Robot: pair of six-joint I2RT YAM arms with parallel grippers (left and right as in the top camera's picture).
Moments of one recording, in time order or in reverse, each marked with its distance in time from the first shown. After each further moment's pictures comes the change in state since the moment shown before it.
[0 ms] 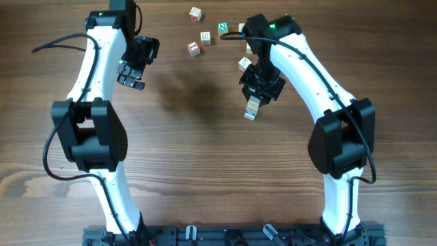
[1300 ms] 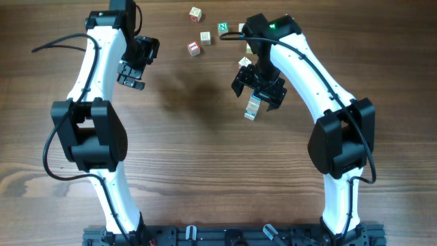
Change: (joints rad) left arm 0.000 0.000 0.000 0.000 0.000 0.000; right arm 0.000 0.000 0.000 0.007 -0.015 -0.009
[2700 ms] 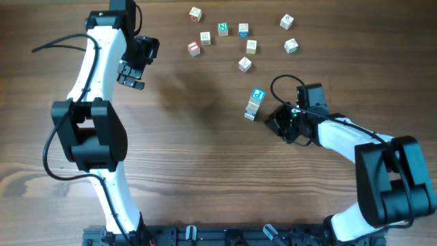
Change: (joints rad) left arm 0.000 0.000 0.000 0.002 -0.003 0.000; right arm -0.235 -0.444 -1.263 1.398 -0.284 0.304
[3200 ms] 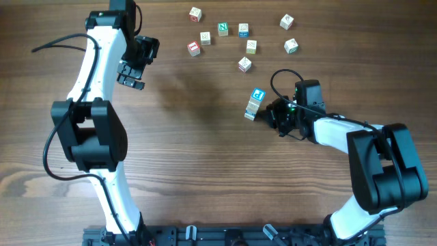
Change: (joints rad) left arm 0.000 0.000 0.000 0.000 0.000 0.000; right arm 0.000 0.090 0.008 0.197 -0.076 0.179
